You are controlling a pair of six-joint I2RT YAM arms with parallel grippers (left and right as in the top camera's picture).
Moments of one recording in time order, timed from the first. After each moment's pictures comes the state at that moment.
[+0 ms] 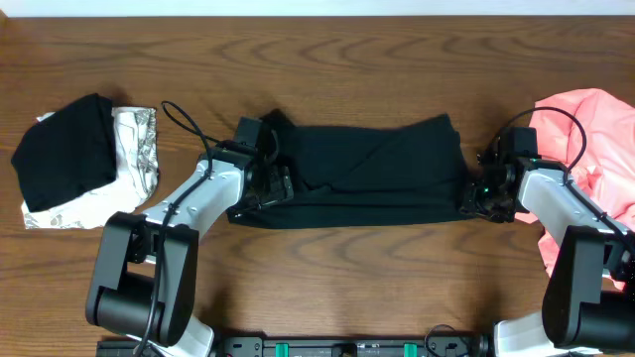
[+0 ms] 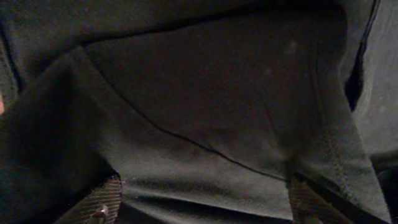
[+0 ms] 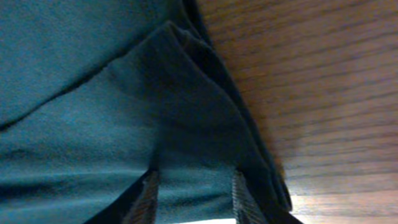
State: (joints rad) left arm -0.27 1.74 0.95 -0.61 0.12 -0.54; right arm -0.10 1.68 0.86 -0.65 -0.15 0.19
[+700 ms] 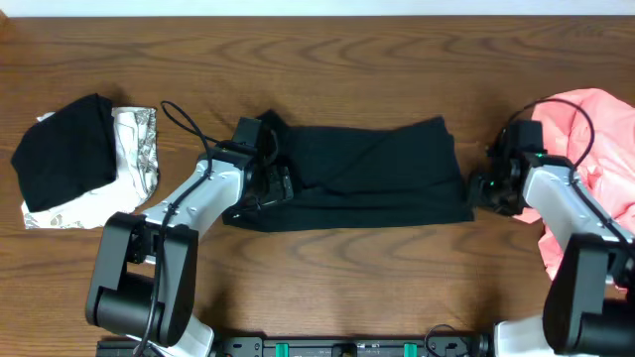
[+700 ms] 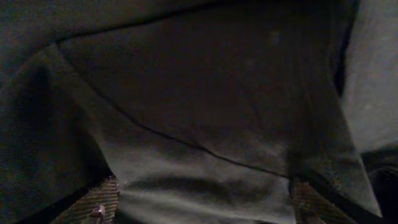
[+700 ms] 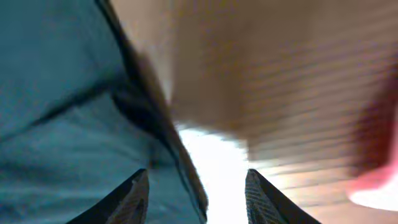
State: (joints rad) left arm -0.27 1.74 0.95 -0.62 0.12 -0.54; right arm -0.11 1.64 0.91 -0.67 -0.07 0.19
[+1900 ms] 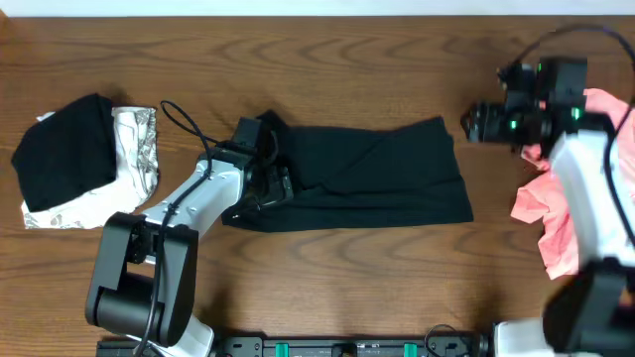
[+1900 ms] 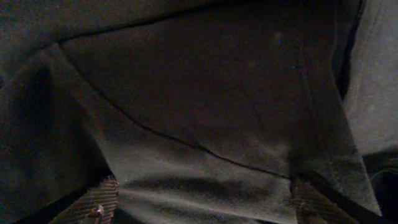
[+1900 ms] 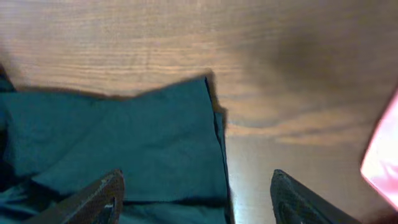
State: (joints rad) left arm -0.27 1.74 0.95 -0.62 0.11 -0.54; right arm -0.11 1.65 1.34 -0.75 -0.29 0.00
